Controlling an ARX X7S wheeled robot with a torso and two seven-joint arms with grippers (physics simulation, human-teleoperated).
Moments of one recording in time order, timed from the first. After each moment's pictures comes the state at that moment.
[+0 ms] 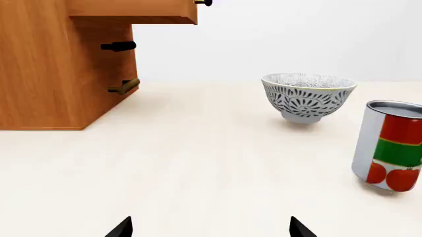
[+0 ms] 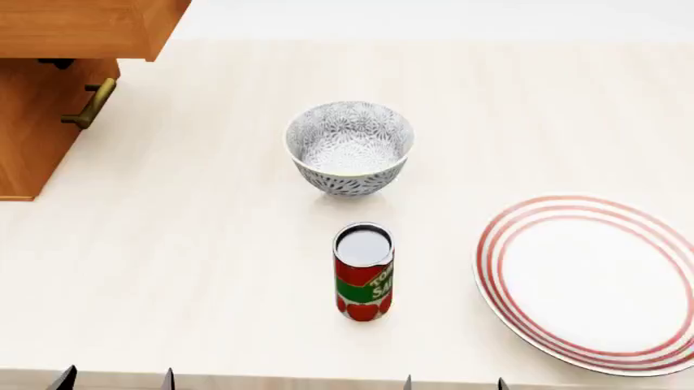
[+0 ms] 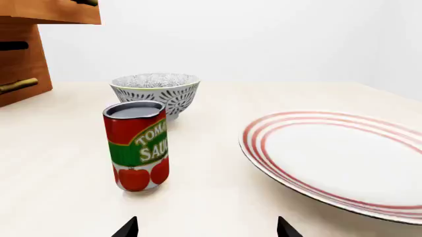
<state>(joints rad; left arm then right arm) 0.00 0.00 0.00 0.00 0.00 0.00 0.00 0.00 0.00 0.00 0.00 0.00 0.00 0.00</state>
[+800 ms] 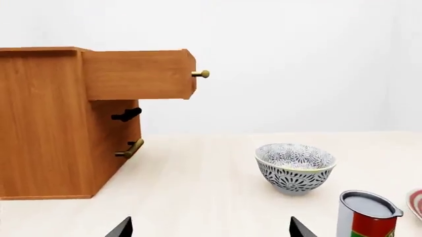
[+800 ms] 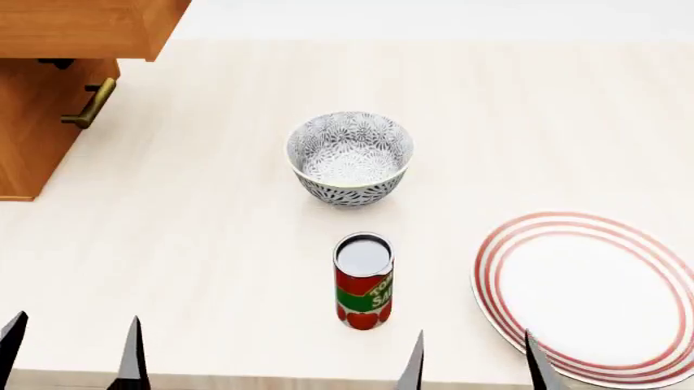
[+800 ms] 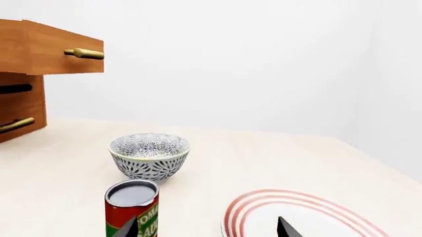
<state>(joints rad) 0.04 -0.11 0.07 0.47 -0.09 -0.26 -0.10 -0.03 0.14 -0.11 -0.40 0.03 0.23 0.16</state>
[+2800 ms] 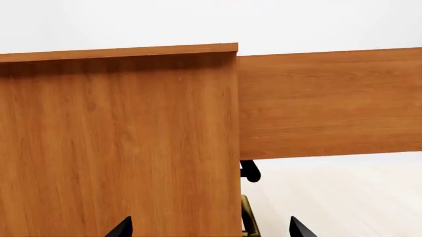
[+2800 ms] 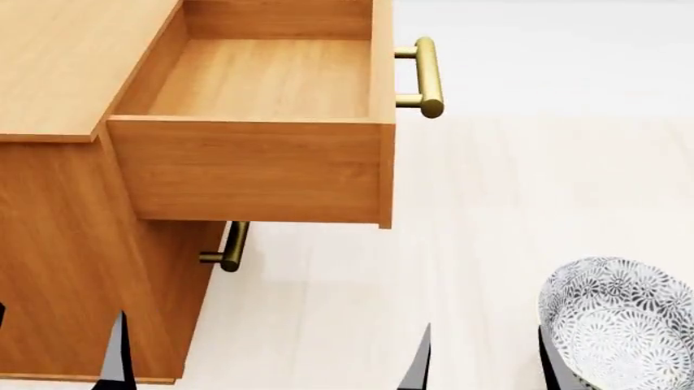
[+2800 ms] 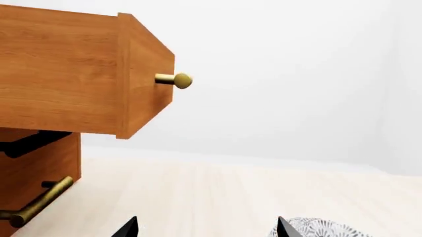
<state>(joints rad) 0.07 -0.22 0.13 0.62 -0.14 -0.32 -0.21 -0.05 0.21 -0.16 -0.50 0.08 0.26 0.26</state>
